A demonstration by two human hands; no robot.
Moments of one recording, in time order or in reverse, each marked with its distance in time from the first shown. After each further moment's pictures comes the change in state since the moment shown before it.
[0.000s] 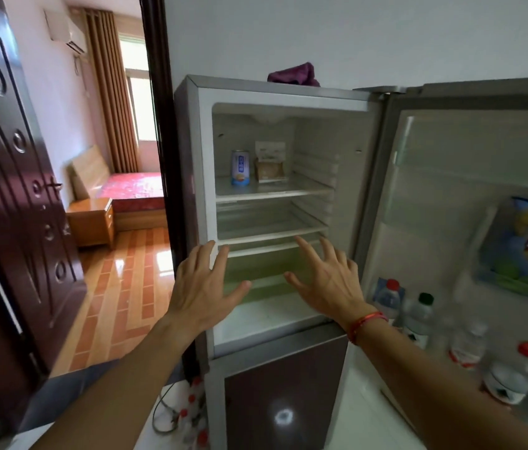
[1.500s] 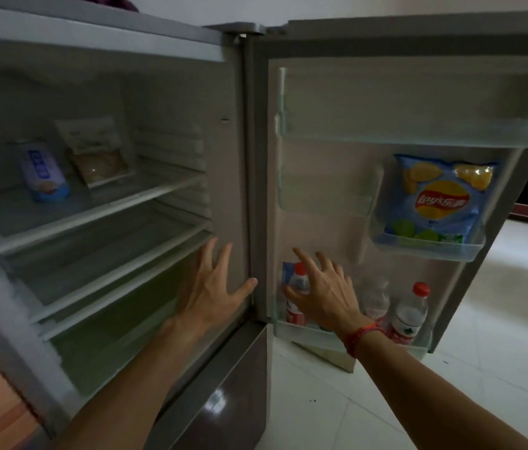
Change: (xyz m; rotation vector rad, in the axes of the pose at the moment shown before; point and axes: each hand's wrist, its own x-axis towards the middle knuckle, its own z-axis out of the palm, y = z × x) left_hand 0.168 0.134 0.149 -0.509 -0.257 0.405; right_hand 0.022 0.147 0.047 -0.028 -0.041 0.595
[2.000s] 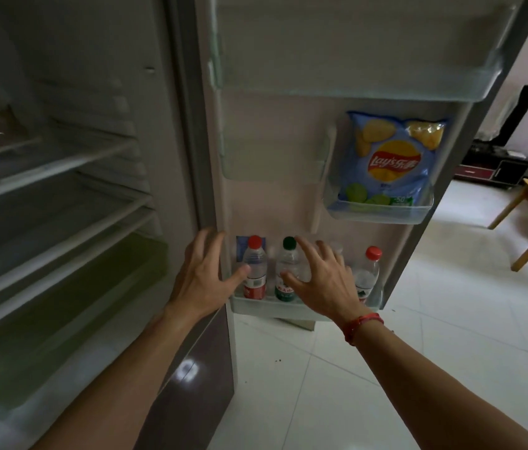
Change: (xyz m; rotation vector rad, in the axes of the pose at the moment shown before) left_hand 0.017 0.041 0.074 -0.273 -0.131 0.073; right_hand -0.022 0.078 0.005 0.025 0.017 0.191
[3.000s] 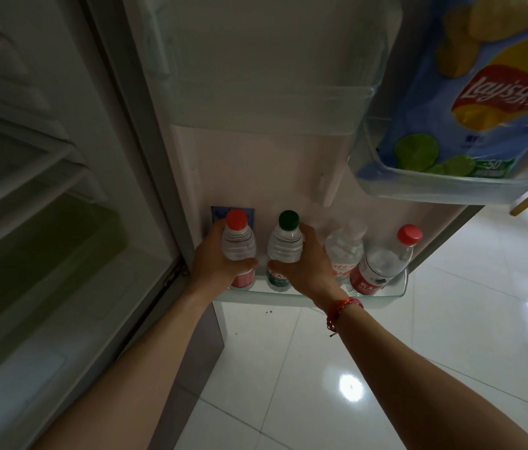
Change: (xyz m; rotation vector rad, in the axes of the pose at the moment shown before) left_hand 0.088 -0.052 0.144 -0.606 -0.169 -0.354; right_hand 0.098 0.039 0.102 0.550 -0.093 0.252
